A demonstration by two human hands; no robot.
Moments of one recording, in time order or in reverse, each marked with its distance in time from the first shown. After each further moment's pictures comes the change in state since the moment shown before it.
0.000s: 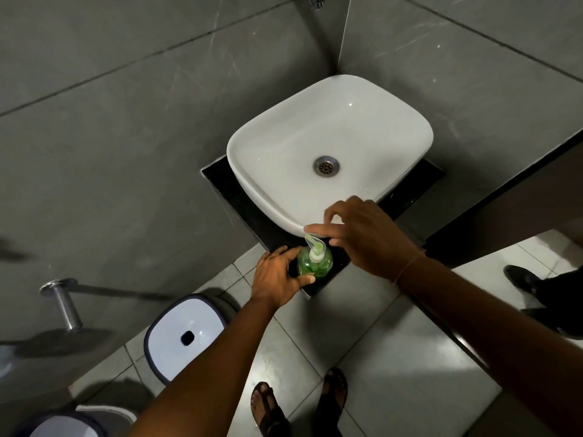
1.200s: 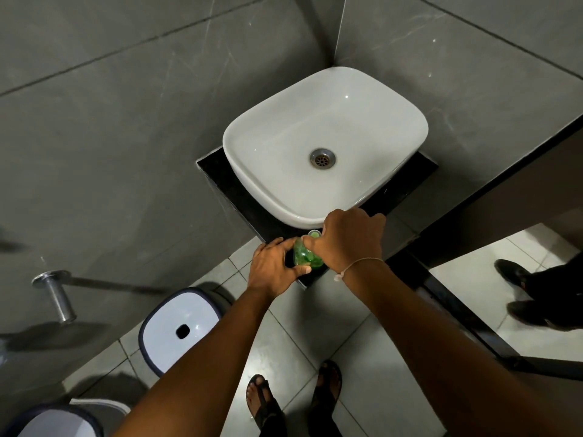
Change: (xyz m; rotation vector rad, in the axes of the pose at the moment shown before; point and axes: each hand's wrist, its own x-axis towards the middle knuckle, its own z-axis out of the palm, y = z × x) left_hand 0.000 -0.001 0.005 -0.013 0.043 -0.004; right_hand 0.018 -0.055 0.018 -0.096 -0.062 0.767
